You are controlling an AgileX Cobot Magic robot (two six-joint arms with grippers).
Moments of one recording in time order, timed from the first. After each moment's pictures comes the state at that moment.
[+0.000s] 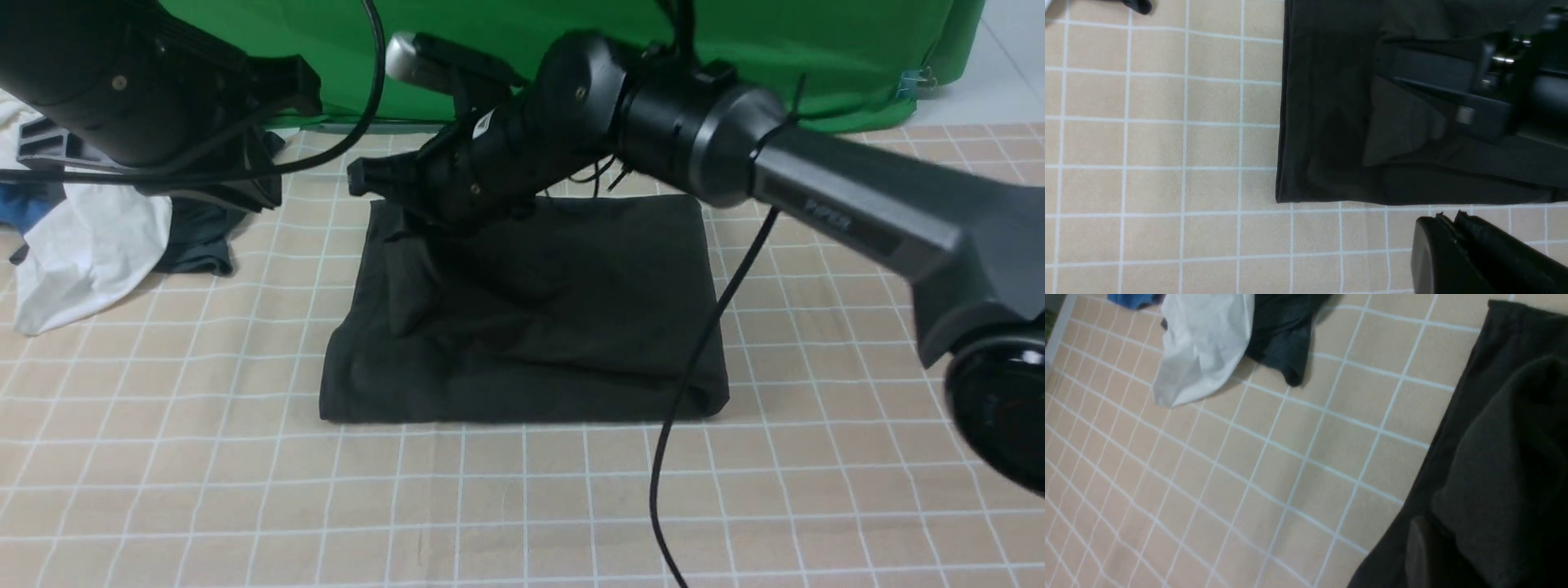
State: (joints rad) right arm 0.65 2.30 -2.03 0.55 0.59 0.10; left arm -0.21 1.41 -1.44 -0.07 1.15 -0.27
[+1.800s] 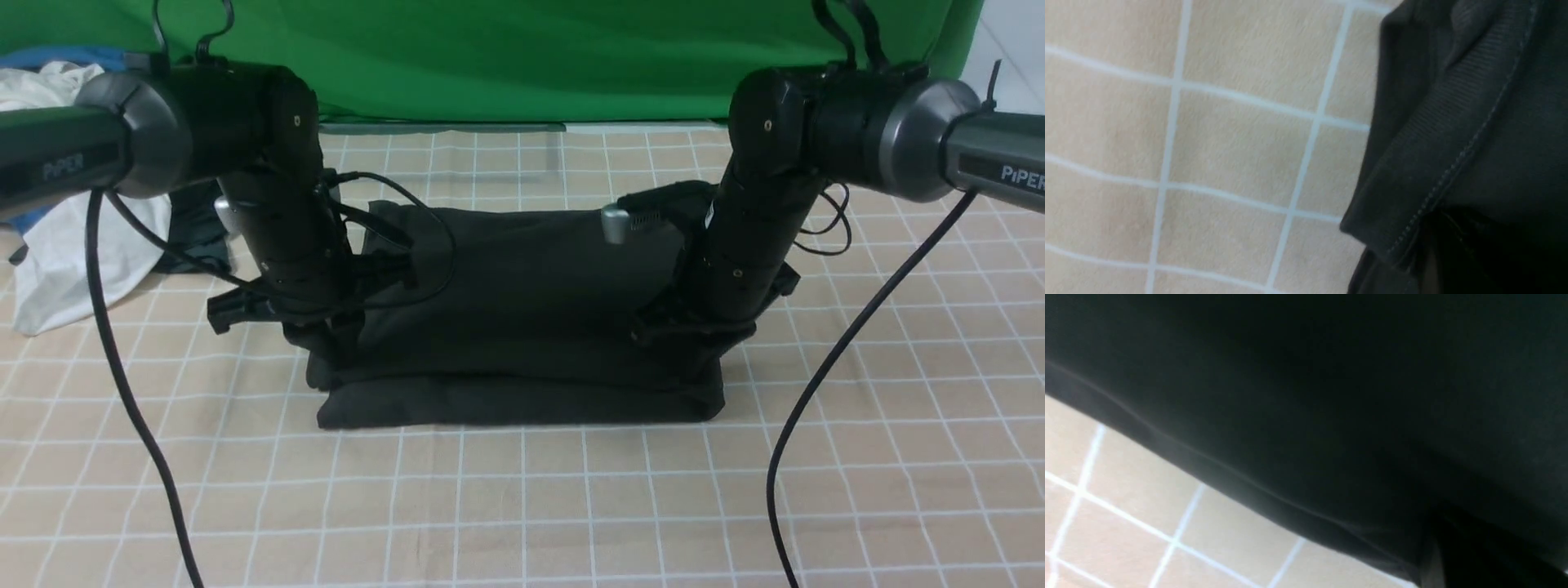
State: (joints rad) right arm 0.41 2.09 -1.59 0.19 1.07 -0.11; left arm -0.21 1.98 -1.44 0.00 1.06 -0.49
